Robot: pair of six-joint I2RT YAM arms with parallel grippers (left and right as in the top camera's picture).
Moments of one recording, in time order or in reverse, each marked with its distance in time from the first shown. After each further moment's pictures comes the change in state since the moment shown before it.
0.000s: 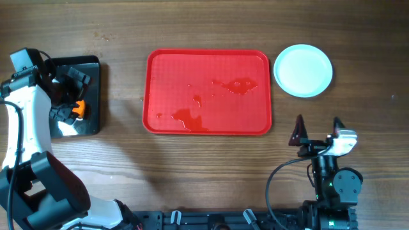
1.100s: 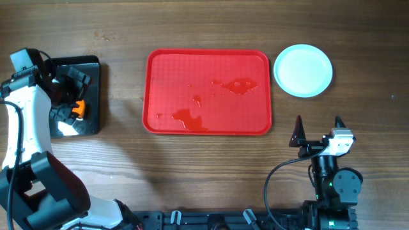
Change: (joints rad) left arm 0.000 0.000 0.000 0.000 0.000 0.000; right arm 0.000 0.000 0.000 -0.001 0.000 -0.074
